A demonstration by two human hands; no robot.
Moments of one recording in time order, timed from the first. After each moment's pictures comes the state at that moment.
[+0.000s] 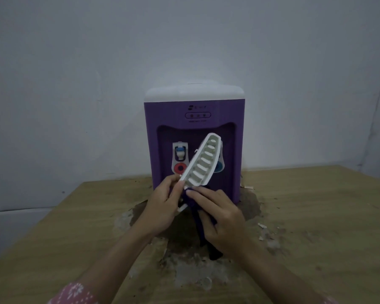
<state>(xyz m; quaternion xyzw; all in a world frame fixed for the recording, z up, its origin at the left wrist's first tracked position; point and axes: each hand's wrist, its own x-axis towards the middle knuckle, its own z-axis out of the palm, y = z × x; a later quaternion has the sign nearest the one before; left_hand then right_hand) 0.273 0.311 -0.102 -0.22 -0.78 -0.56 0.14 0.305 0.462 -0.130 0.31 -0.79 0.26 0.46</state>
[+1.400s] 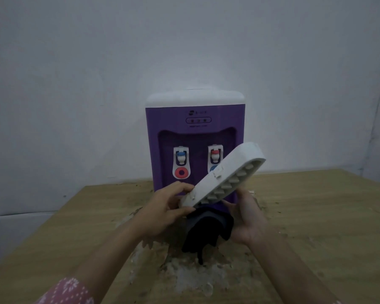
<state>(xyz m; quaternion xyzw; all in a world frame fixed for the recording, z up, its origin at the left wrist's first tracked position) 0.270 0.295 -0.089 -0.37 -0.80 -0.47 0.05 0.300 0.483 -0.096 -0.06 -0.40 0.90 -0.17</state>
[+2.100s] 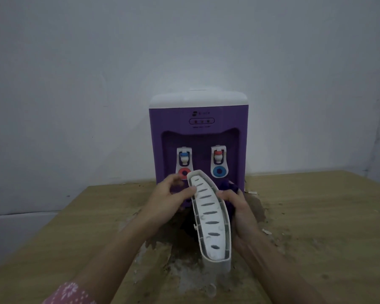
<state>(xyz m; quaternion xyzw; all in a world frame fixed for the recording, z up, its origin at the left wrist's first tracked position) 0.272 0.308 -0.081 -0.18 -0.79 -0.58 0.08 0.298 0.462 -0.107 0.03 -0.45 0.89 0.05</state>
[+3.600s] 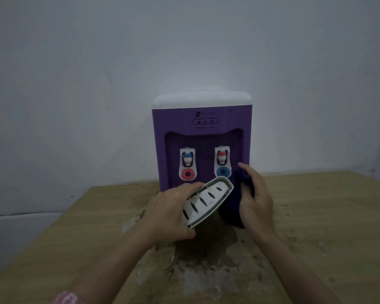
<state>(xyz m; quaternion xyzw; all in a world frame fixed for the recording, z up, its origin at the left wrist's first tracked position) 0.289 0.297 -0.077 -0.33 -0.91 -0.20 0.17 0.287 0.482 -0.105 0.08 -0.70 0.59 0.39</state>
